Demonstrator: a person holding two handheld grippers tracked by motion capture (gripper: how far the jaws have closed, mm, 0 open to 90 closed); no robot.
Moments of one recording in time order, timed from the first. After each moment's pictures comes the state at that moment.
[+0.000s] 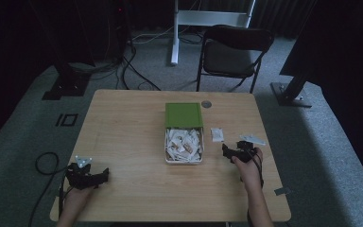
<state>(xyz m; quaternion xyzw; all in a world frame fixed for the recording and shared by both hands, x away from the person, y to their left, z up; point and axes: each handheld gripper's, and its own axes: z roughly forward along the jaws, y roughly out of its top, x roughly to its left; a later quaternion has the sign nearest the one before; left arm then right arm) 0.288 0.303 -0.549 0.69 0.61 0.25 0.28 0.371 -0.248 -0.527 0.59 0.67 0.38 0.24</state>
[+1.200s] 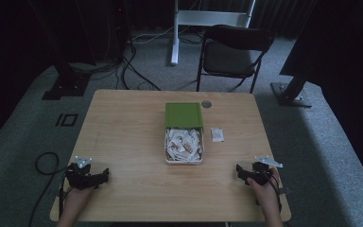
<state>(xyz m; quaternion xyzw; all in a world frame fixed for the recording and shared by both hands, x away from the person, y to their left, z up) 0.287 0.303 -0.549 0.69 0.62 0.25 0.28 0.305 -0.295 -0.552 0.61 0.67 0.35 0.23</state>
